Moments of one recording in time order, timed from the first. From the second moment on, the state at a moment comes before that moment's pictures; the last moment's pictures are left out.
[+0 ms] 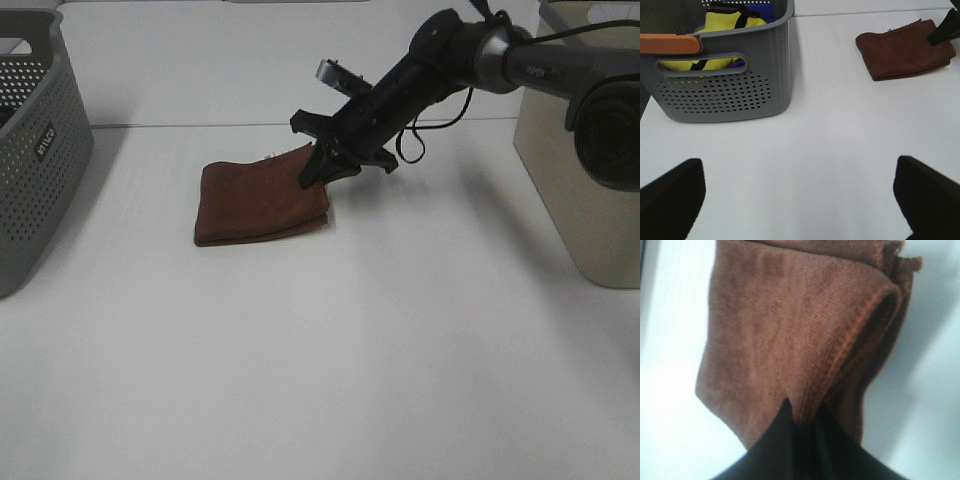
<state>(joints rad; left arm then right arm) 0.02 0.00 -0.50 -0.06 1.05 0.04 0.35 2.59 -2.21 0.75 1.02 -0.31</state>
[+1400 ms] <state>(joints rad) 0.02 0.00 -0.50 -0.06 1.05 0.04 0.15 1.83 -2.21 0.13 1.22 -0.16</state>
